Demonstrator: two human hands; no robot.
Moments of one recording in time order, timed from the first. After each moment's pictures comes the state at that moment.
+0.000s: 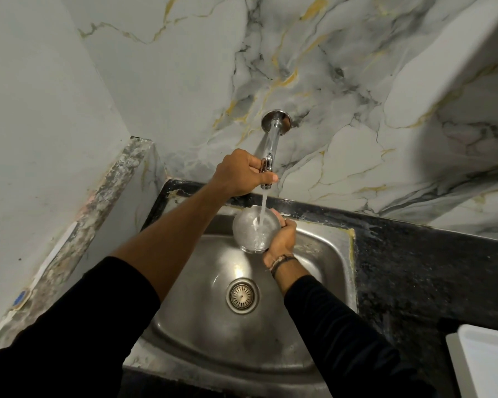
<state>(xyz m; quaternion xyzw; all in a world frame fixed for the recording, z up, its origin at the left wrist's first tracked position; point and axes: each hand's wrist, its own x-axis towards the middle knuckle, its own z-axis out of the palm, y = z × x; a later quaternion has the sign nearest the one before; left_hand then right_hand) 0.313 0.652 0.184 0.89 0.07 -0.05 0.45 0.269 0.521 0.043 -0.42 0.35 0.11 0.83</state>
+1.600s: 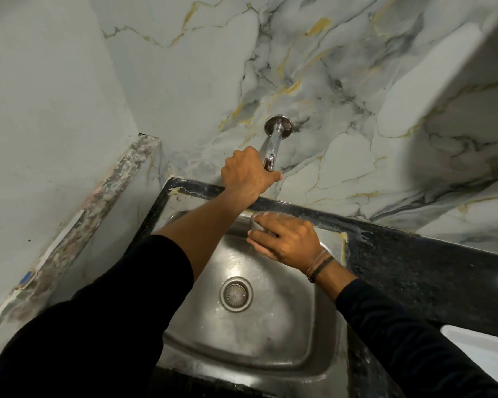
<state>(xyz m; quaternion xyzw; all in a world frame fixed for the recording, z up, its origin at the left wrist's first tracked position) 0.303 0.619 0.195 0.94 0.20 0.05 0.27 0.243 0.452 0.114 -0.75 -0.53 -0.38 0.13</state>
